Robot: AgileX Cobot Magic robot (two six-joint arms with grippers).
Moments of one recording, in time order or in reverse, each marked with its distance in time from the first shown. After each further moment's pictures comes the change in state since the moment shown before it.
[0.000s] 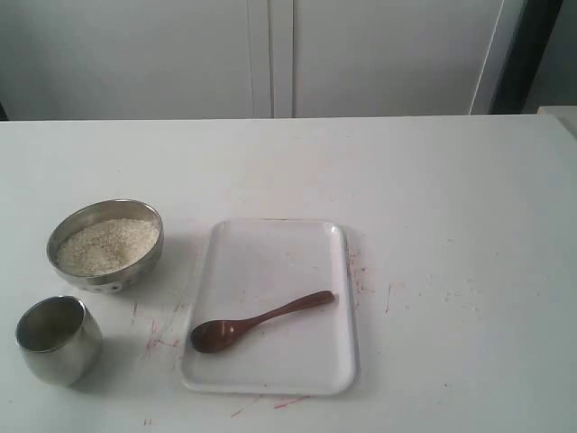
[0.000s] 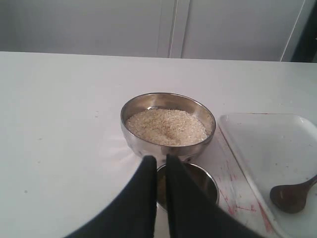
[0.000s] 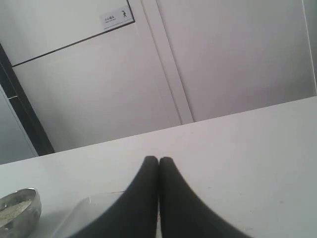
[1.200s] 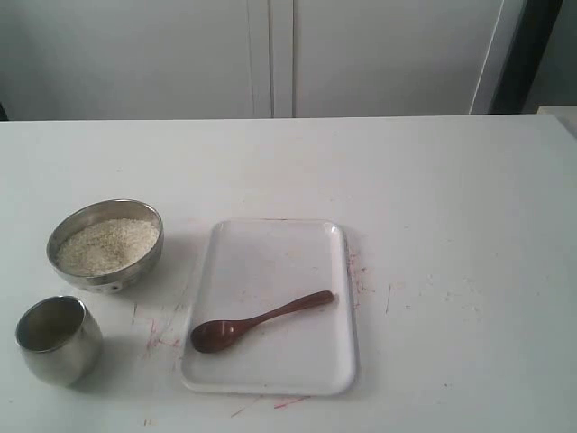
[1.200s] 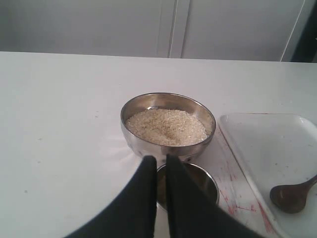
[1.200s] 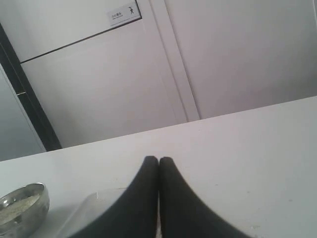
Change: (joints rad) left arm 0.000 0.000 0.000 0.000 0.000 0.000; right arm 0.000 0.000 0.000 0.000 -0.028 0.000
